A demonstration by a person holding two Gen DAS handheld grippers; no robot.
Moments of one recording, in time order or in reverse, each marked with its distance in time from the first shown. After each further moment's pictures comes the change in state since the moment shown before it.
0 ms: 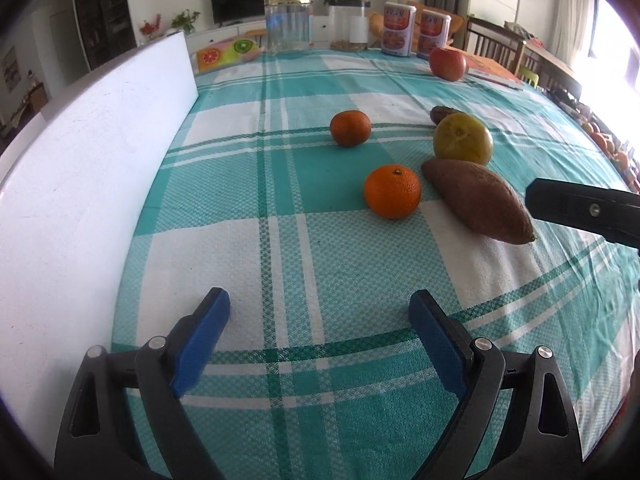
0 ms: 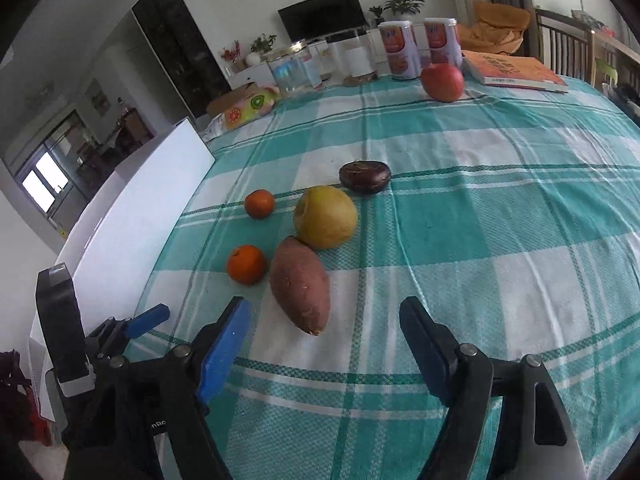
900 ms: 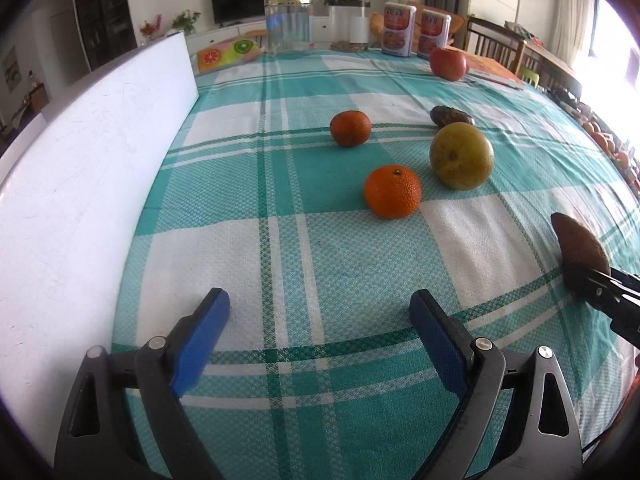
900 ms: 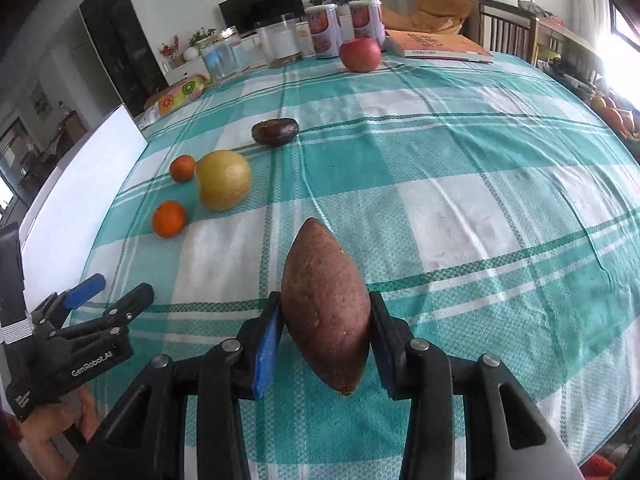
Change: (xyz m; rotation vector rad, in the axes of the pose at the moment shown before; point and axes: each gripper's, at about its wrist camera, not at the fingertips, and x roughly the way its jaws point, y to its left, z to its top) left arm 0.000 0.000 0.000 0.001 0.000 -0.001; right arm -0.027 -0.041 -0.073 0.156 -0.087 -0.237
